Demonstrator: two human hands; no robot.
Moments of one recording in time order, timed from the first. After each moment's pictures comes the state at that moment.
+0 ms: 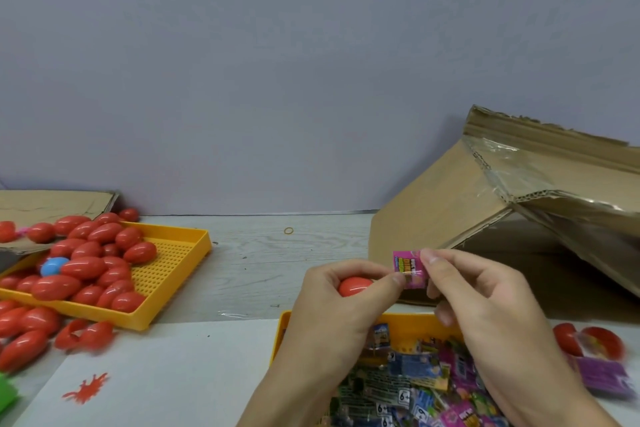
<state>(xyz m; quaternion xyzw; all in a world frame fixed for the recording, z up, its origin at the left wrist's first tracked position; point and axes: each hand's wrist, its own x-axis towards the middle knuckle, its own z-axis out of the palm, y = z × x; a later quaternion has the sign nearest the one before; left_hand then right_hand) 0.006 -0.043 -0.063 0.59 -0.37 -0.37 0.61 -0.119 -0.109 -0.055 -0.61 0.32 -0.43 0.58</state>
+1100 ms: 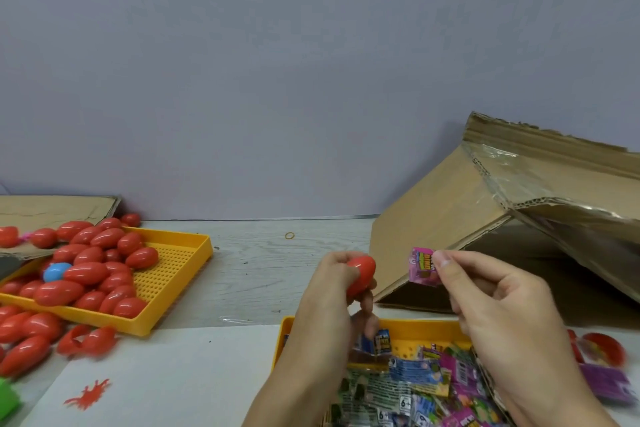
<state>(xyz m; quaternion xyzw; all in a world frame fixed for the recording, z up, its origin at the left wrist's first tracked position) 0.010 -0.053 -0.065 0.55 -0.24 -0.41 0.69 -0.125 -0.117 -0.060 -0.58 0.36 -0.49 0.54</state>
